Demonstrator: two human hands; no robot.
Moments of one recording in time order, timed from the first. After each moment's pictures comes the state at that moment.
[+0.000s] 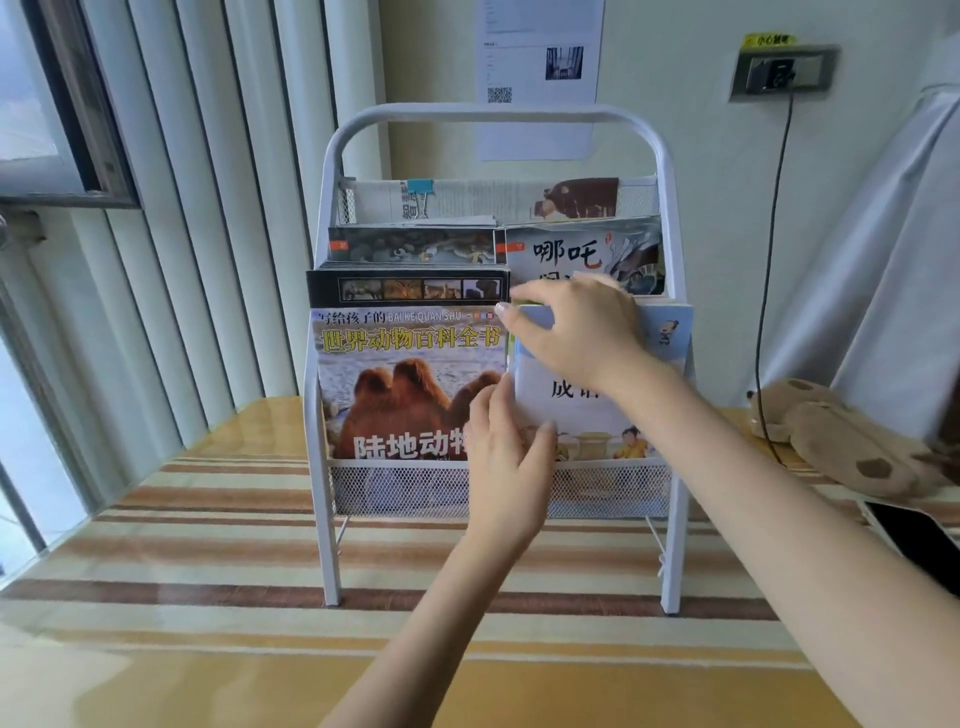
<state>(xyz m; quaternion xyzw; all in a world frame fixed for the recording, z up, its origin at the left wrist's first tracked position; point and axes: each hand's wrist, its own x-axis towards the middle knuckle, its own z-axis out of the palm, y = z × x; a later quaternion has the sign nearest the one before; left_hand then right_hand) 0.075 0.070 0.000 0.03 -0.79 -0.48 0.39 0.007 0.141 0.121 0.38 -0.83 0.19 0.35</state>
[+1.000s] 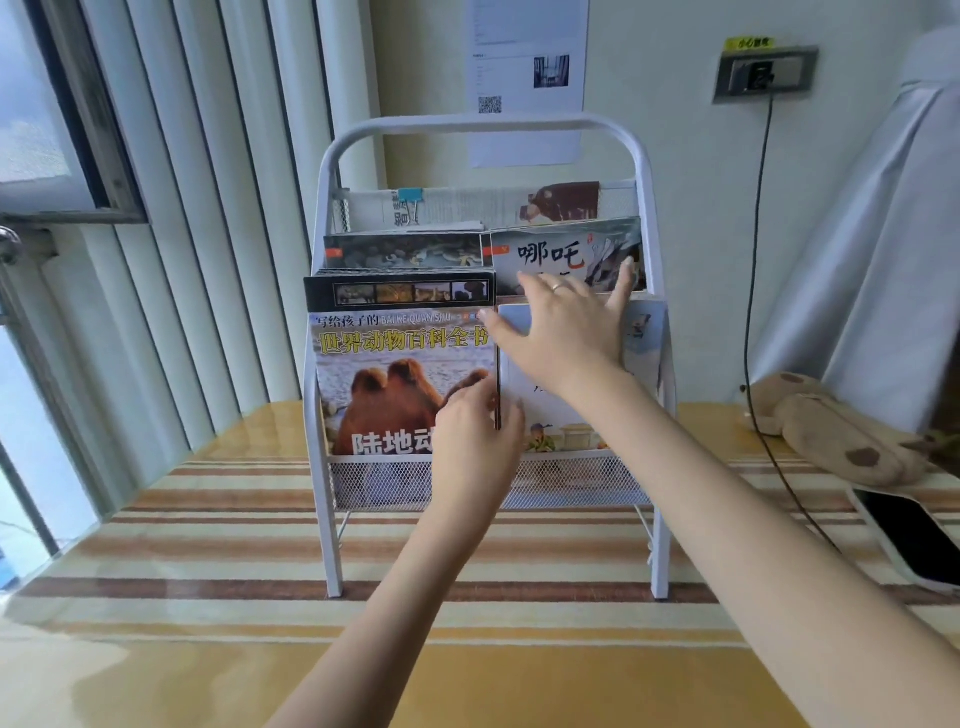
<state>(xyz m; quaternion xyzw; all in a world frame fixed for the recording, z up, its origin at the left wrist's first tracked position) 0.081 0.054 0.022 0.08 -0.84 -0.31 0.44 0.006 0.134 0.105 0.25 -0.88 0.12 0.38</state>
